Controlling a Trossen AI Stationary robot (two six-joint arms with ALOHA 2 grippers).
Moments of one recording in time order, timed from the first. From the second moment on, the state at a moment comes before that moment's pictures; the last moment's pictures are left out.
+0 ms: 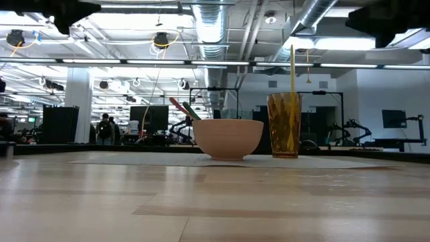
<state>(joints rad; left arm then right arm) -0.11 0.02 0.38 -0.14 -0.46 0.06 0.19 0.01 0.37 -0.24 0.54 -0.09</state>
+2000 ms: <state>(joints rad) -0.11 0.00 0.00 0.13 -0.30 0.07 0.16 0.00 0.01 0.07 0.57 -0.01</state>
